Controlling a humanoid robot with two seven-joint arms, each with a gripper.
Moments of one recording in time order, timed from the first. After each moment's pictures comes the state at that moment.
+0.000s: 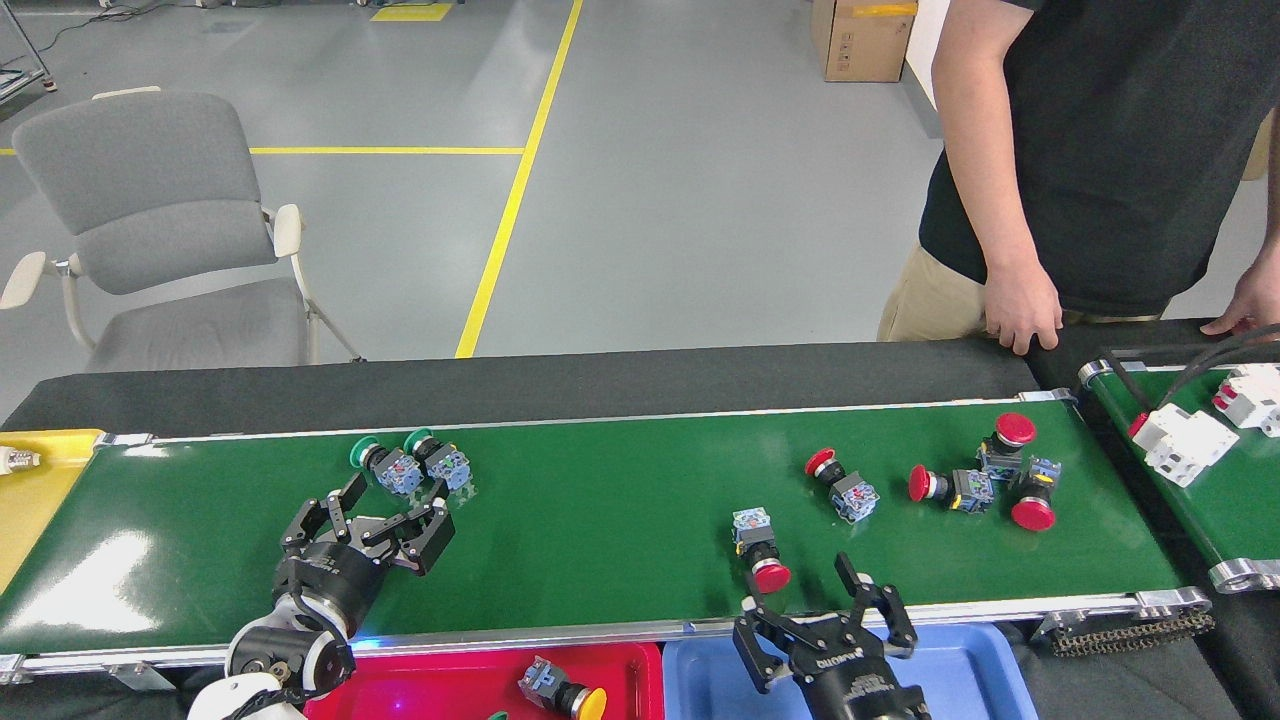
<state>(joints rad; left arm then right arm) -0.26 0.04 0.14 -1.26 -1.49 -0.32 -0.21 -0.04 0.06 0.38 -1.50 1.40 0.12 0.13</state>
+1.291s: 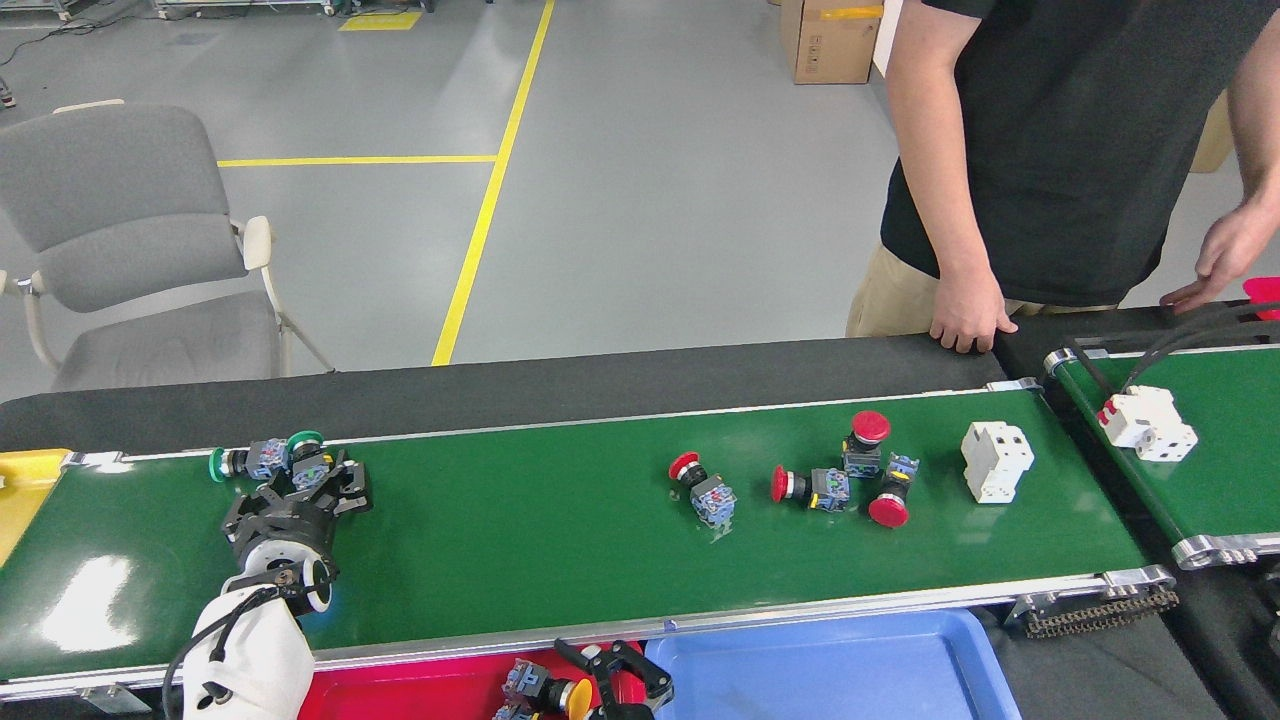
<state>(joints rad) -0.49 0.11 0.13 -0.83 -1.49 0.09 -0.06 0.00 0.00 0.61 -1.68 1.40 -0.07 0.08</state>
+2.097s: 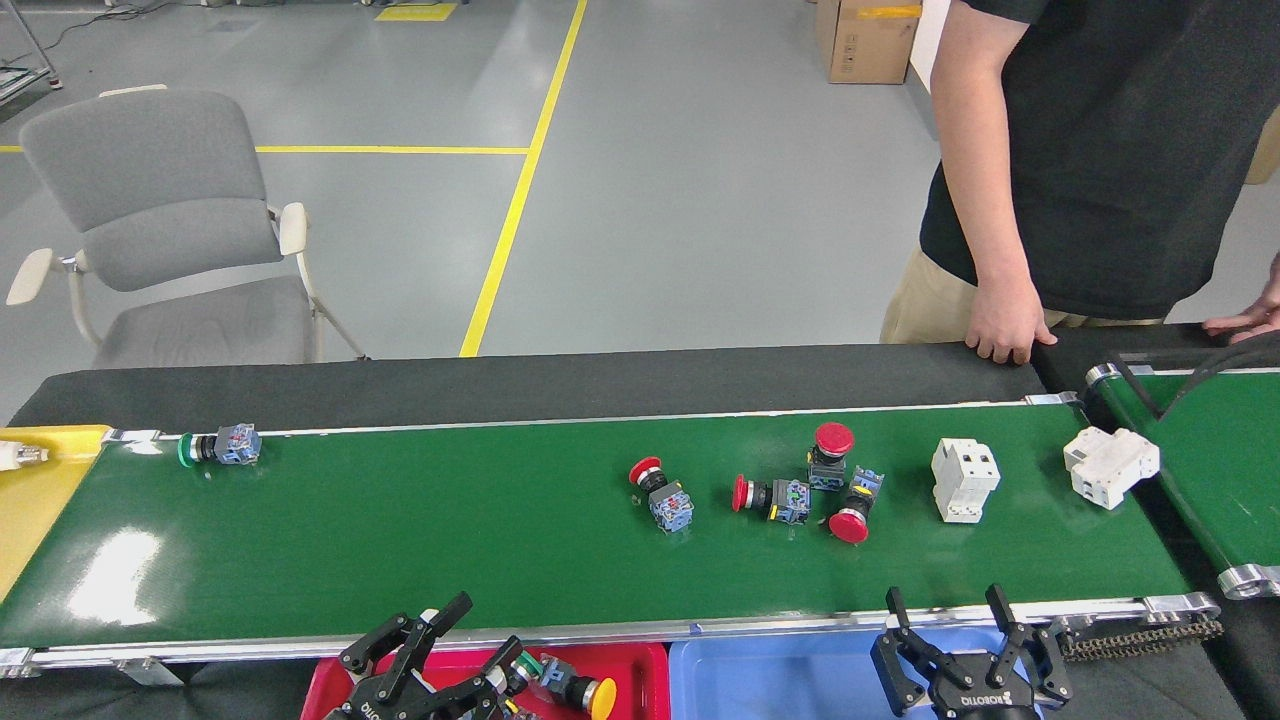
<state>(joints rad) 0.19 0.05 0.10 -1.71 -1.46 -0.78 0.01 0.17 0.01 0.01 -1.66 1.41 -0.02 -0.04</state>
